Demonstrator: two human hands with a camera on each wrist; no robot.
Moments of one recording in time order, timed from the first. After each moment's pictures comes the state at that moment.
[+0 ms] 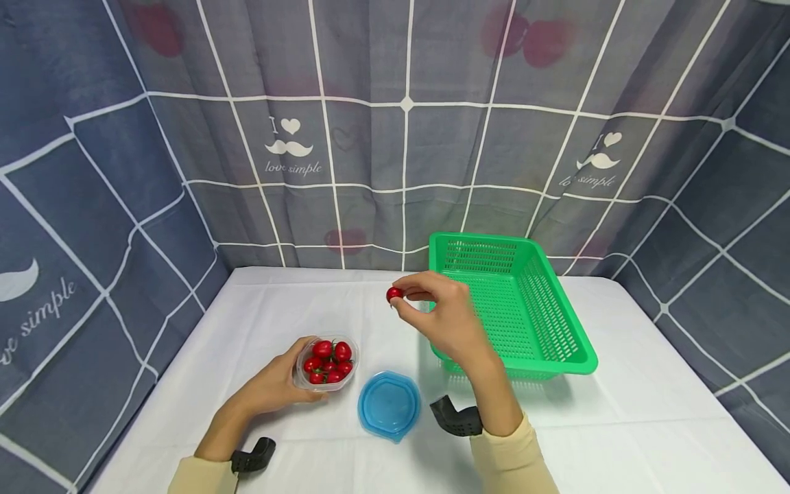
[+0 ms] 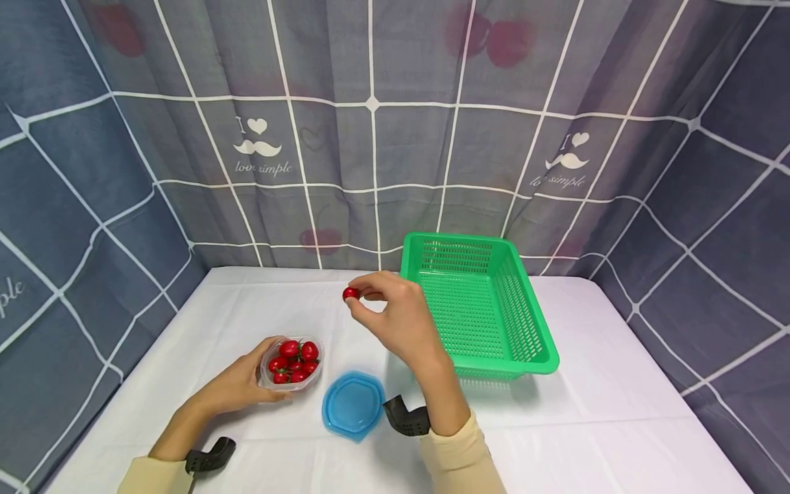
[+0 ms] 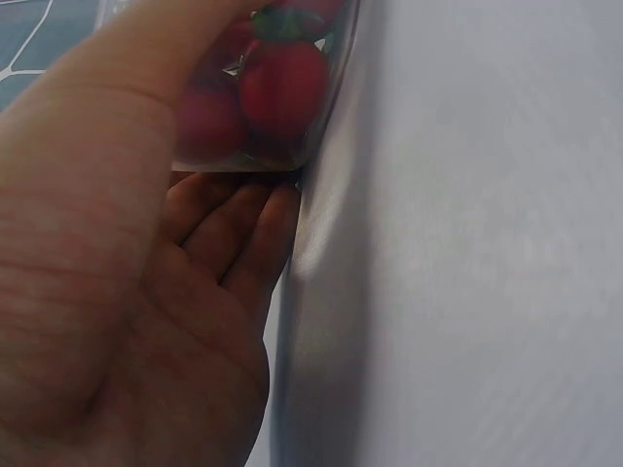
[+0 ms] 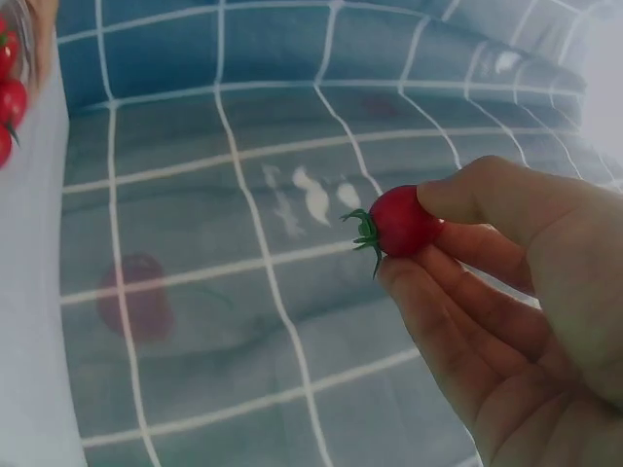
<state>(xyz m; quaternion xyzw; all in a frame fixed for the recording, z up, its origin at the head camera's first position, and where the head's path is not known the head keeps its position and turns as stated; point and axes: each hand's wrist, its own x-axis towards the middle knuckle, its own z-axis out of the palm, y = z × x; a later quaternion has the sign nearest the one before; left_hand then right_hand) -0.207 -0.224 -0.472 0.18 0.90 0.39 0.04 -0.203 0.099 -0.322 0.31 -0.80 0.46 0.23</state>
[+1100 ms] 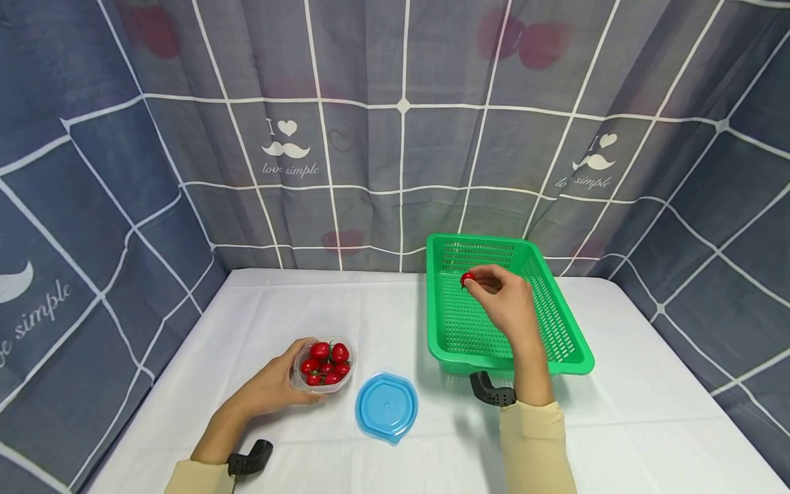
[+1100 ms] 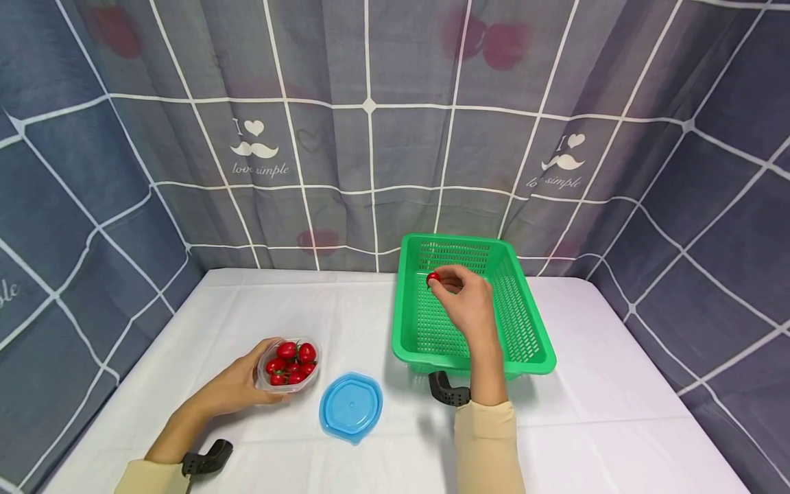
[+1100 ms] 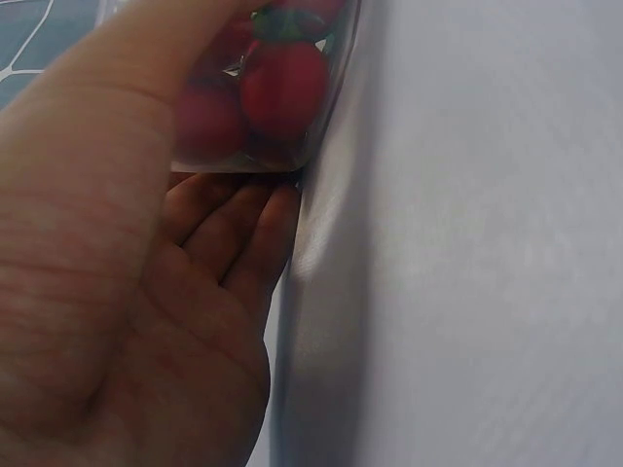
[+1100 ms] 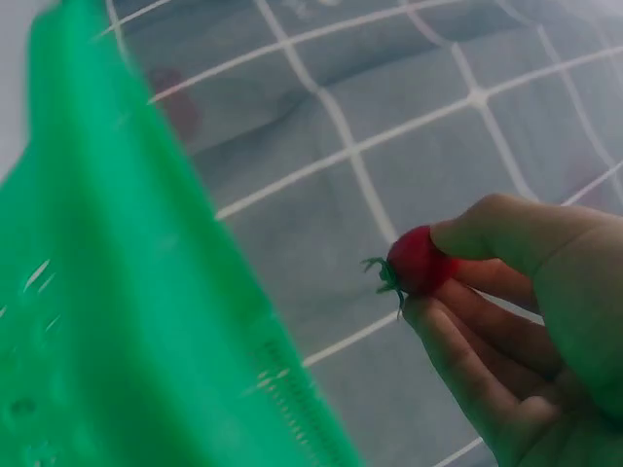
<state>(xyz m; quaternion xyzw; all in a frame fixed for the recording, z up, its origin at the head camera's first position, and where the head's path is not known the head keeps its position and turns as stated) -0.206 -0.223 -0.471 0.18 0.90 0.39 0.04 -0.246 0.194 -0.351 0.06 -0.86 0.46 0.19</state>
